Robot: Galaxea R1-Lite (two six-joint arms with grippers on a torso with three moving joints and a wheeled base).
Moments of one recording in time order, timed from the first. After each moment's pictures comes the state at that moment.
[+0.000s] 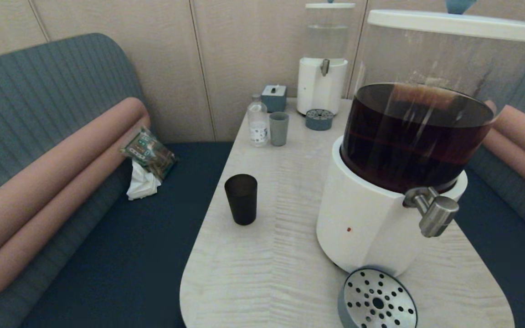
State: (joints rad) left arm 0.05 0.62 -0.10 -1.04 -0.37 -0.12; right arm -0.01 0.00 0.00 -0.01 -0.01 -0.03
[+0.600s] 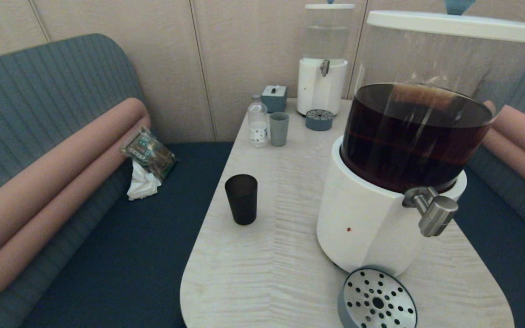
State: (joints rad) left arm 0.12 0.31 -0.06 -0.91 -0.43 -0.15; right arm -0.01 0.00 0.00 -0.02 -0.01 -0.03
